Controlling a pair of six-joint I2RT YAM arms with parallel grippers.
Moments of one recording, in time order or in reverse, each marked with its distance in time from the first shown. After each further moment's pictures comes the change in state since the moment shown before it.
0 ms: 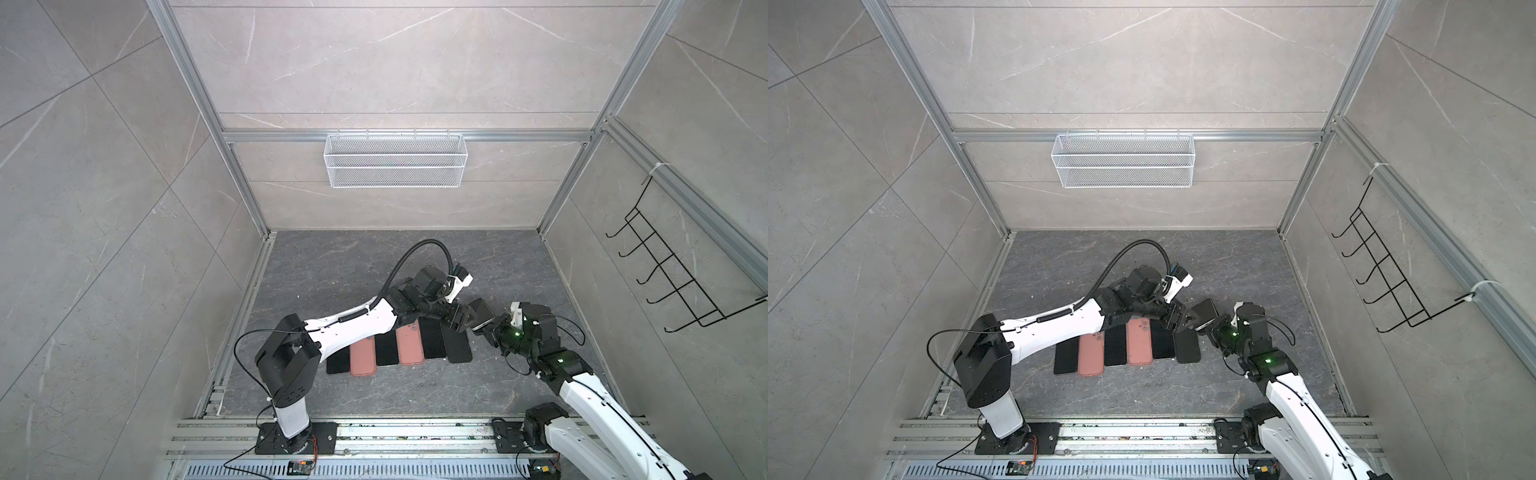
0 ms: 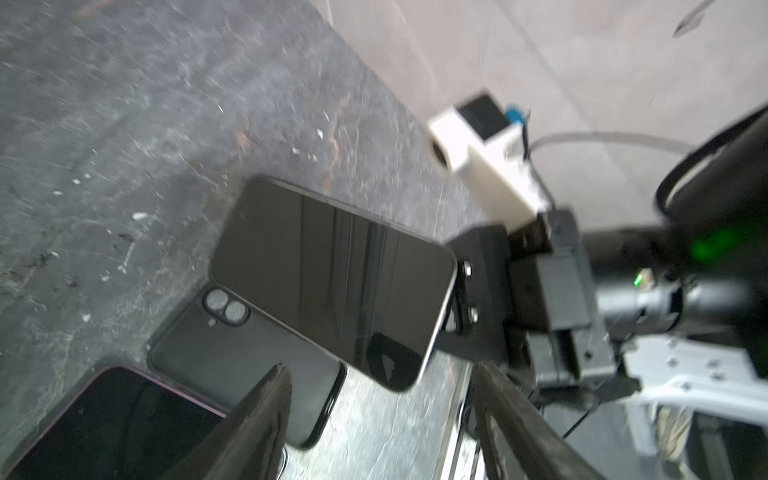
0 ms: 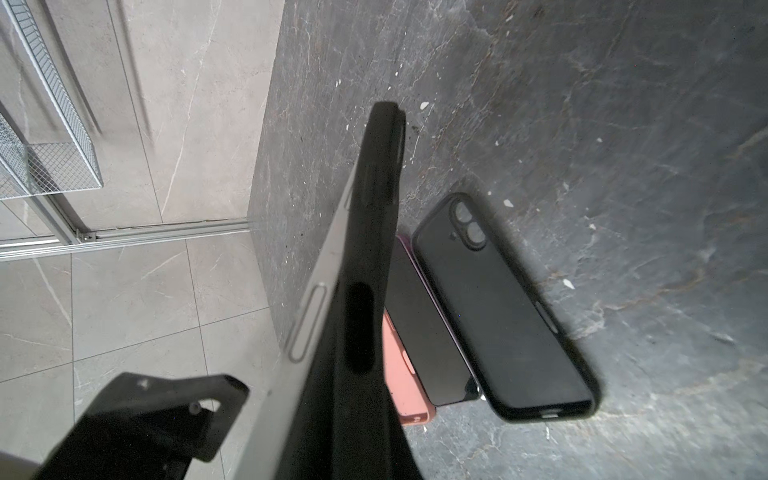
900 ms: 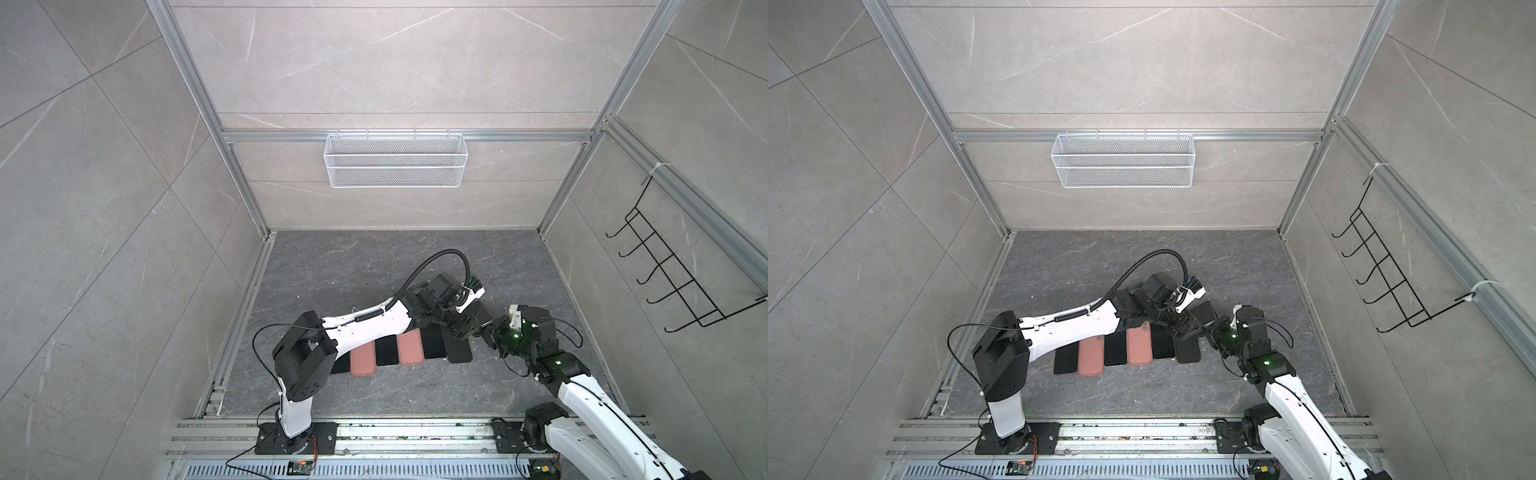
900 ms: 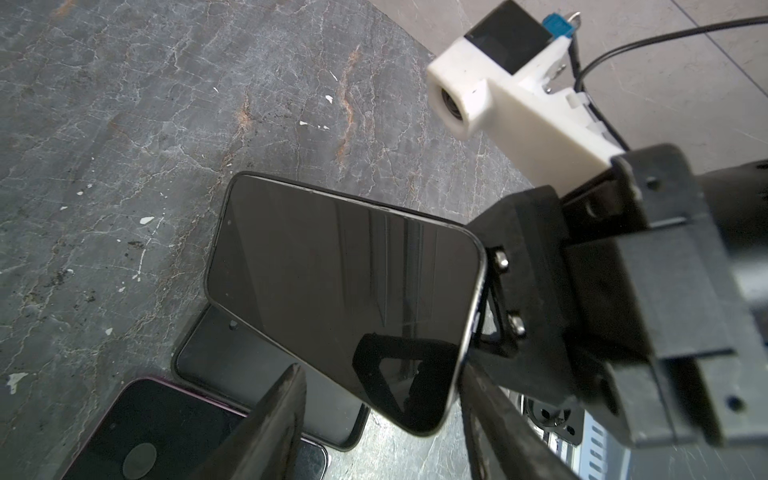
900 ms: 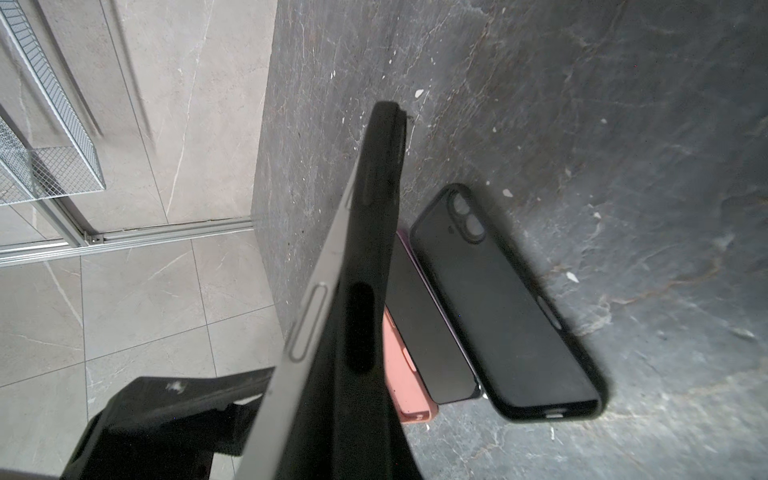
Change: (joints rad) left arm -0.056 0.110 0.107 -0.102 -0.106 0.152; right arm -0.001 0.000 -0.041 0.049 -0.018 0.034
